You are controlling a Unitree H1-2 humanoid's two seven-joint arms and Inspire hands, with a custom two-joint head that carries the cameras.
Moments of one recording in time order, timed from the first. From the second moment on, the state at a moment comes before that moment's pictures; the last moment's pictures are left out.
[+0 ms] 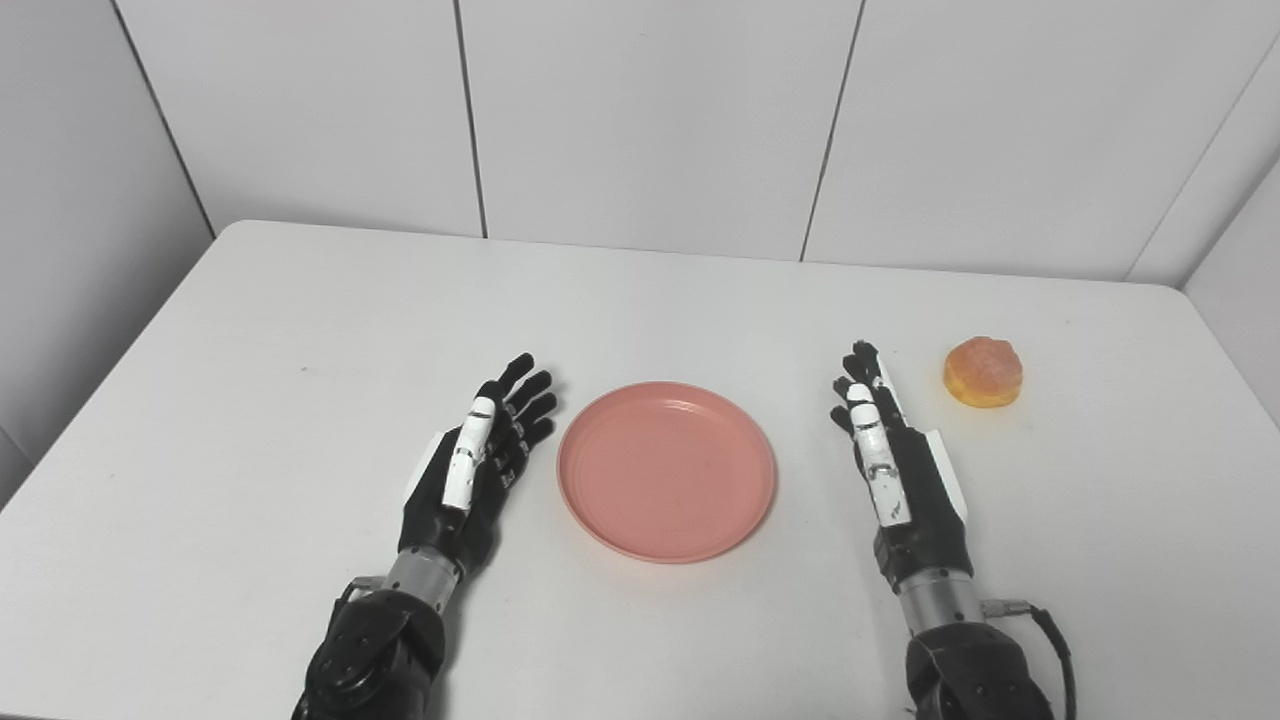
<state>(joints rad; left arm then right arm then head) -0.06 0.03 0.05 -0.06 -0.25 0.17 -0.13 -0.11 0.05 0.10 -0.23 -0.11 0.19 0.03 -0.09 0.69</state>
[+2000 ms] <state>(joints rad) 0.01 0.03 0.04 -0.05 -0.19 0.01 -0.13 -0.44 -0.37 0.06 -0.14 -0.65 0.42 0.17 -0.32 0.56</state>
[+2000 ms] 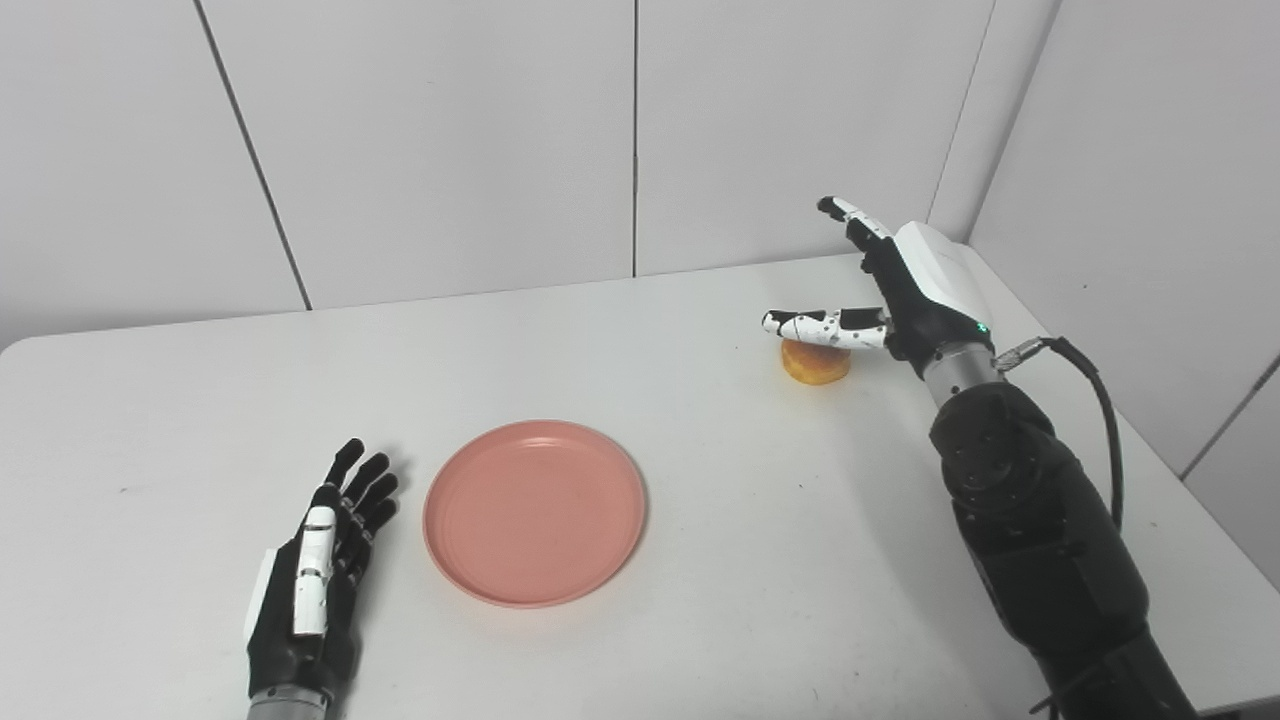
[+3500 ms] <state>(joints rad) 0.01 0.03 0.04 -0.06 -0.19 0.02 -0.13 -0.56 -0.40 0.18 0.28 -0.65 0.45 0.15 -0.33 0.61</state>
